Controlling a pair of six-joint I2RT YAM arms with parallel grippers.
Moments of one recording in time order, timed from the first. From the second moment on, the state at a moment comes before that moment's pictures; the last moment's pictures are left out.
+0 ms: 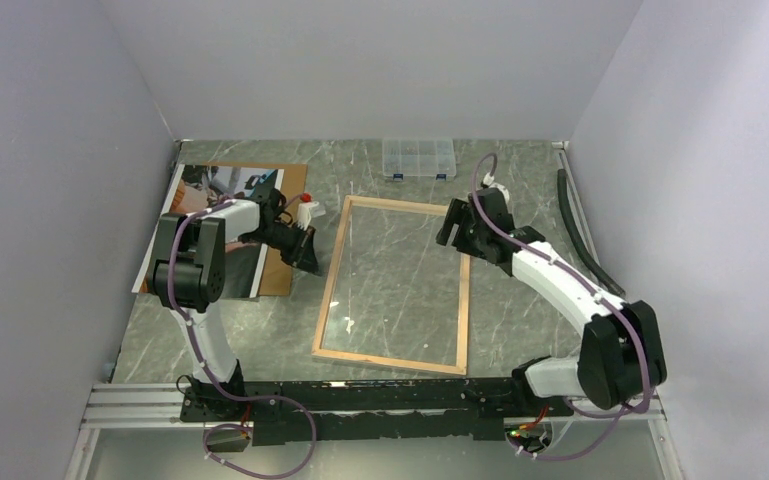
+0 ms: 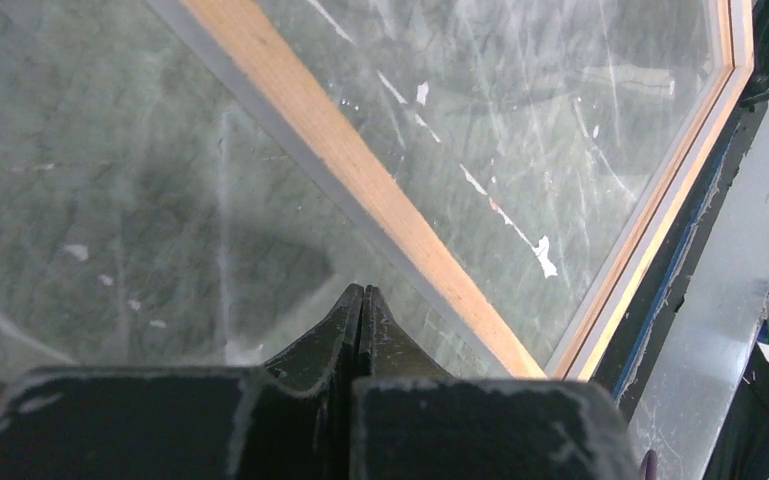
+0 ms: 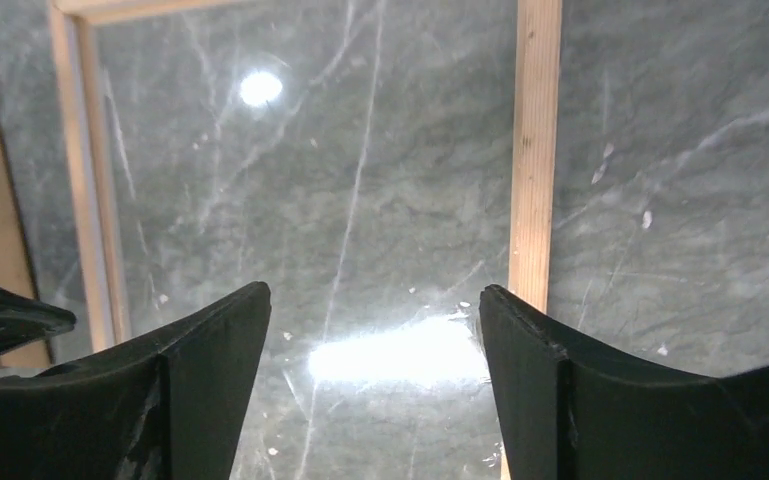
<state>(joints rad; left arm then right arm) -0.15 1.92 1.17 -0.68 0.86 0.48 0.38 1.35 0.88 -0.35 0.10 0.63</state>
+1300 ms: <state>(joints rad) -0.26 2.02 1.50 -0.84 0.65 0.49 0.19 1.38 0.83 -0.30 -0.05 0.70</state>
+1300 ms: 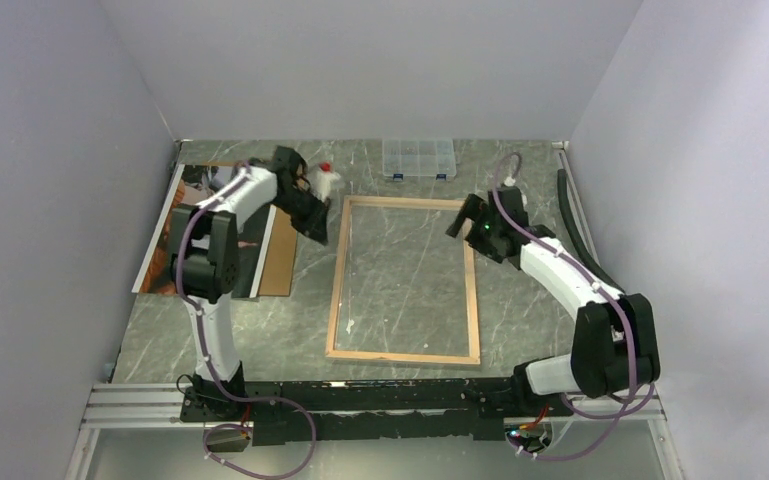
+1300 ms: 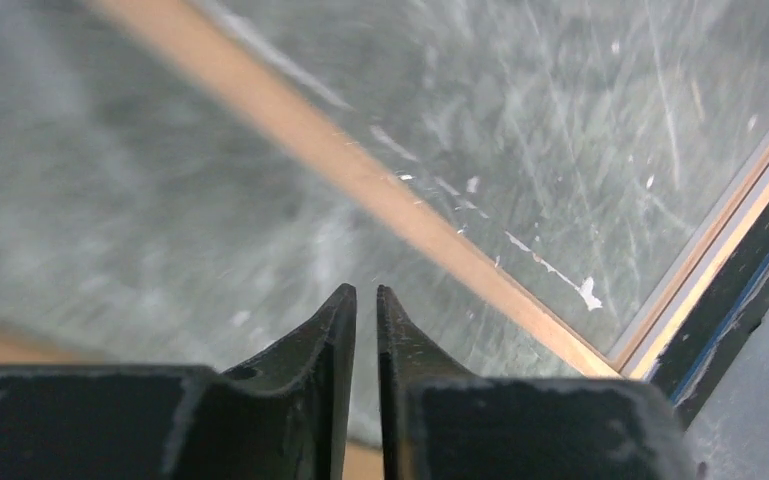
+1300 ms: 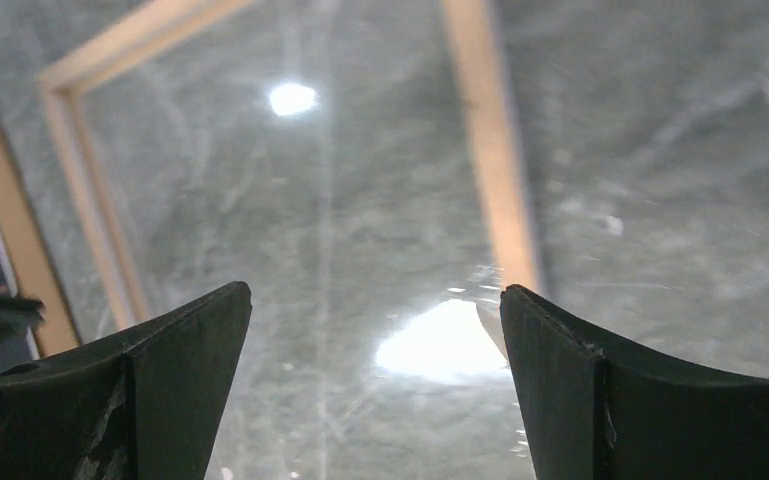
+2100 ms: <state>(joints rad) 0.43 2.01 1.64 -0.72 -0.14 0.55 0.90 2.19 1.78 -0.30 0.04 0.68</state>
